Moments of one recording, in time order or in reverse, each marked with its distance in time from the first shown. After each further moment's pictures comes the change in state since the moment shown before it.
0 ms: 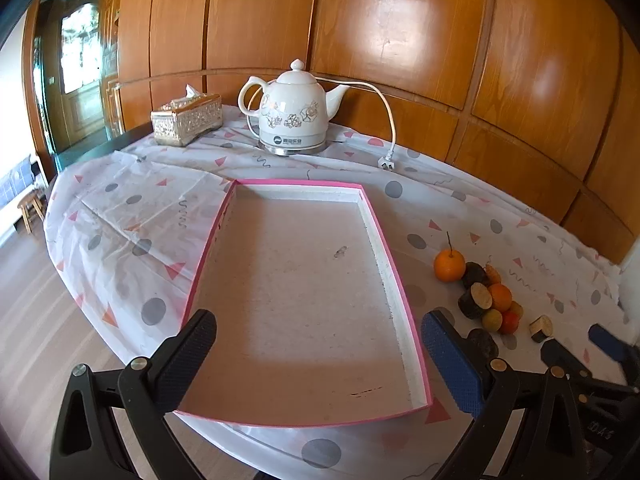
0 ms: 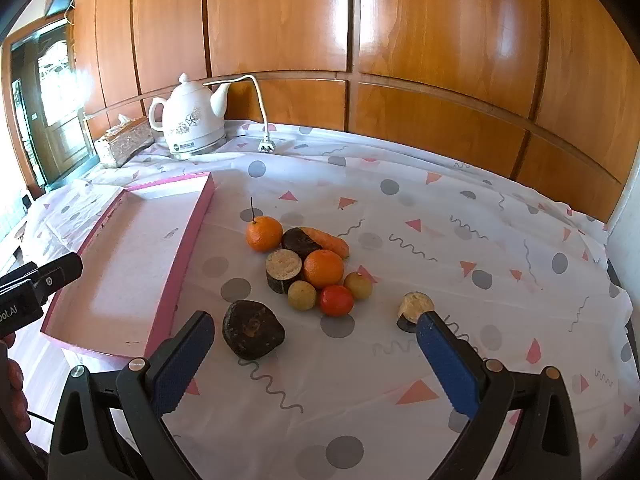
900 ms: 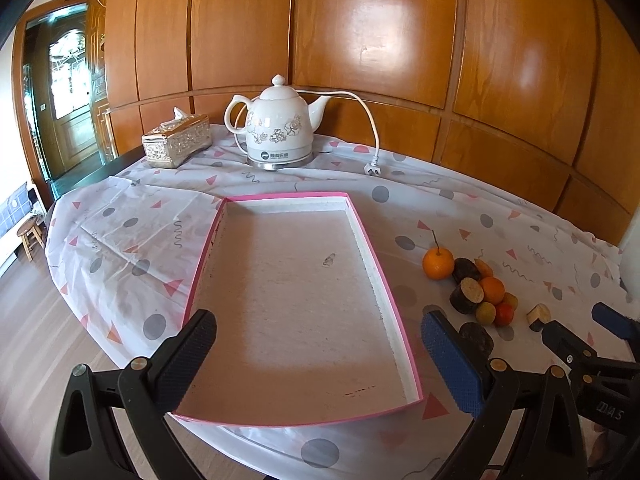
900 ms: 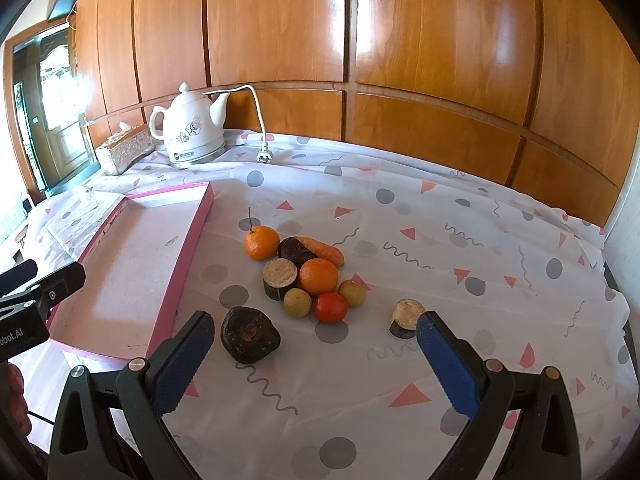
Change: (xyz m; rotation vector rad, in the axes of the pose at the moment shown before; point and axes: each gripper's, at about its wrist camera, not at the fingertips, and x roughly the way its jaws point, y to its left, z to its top) left arm -0.011 -0.014 -0.003 0.064 -0.040 -0.007; right arm -0.007 -0.004 0.001 0.002 -0.028 -0.006
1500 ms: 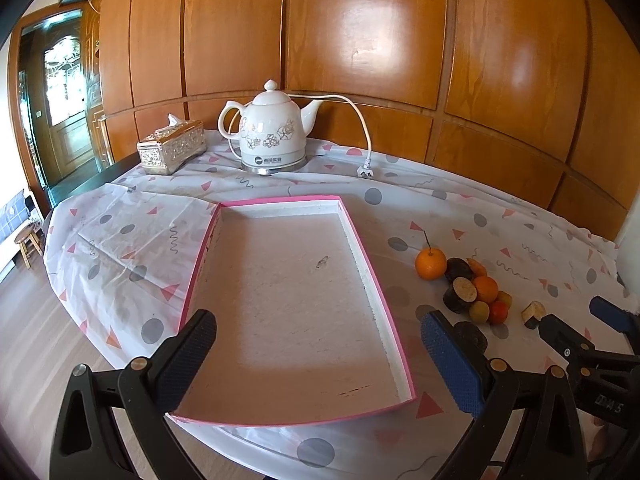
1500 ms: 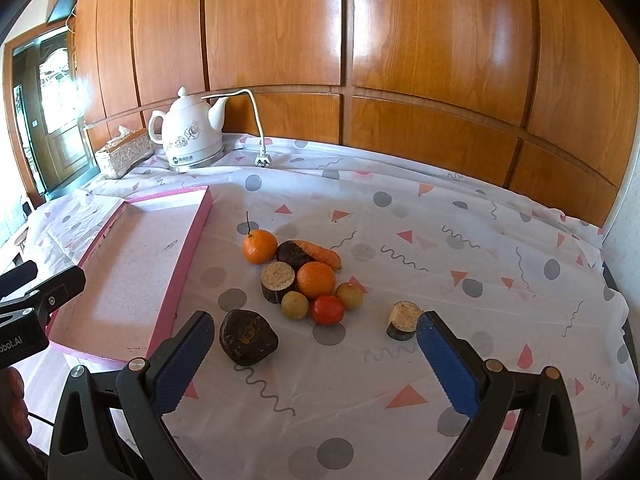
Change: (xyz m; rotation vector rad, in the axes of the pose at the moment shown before) left arm -0.004 -0.007 0.001 0.021 -0.010 -0.009; right arm -0.004 -0.003 0.001 0.006 -0.017 -0.002
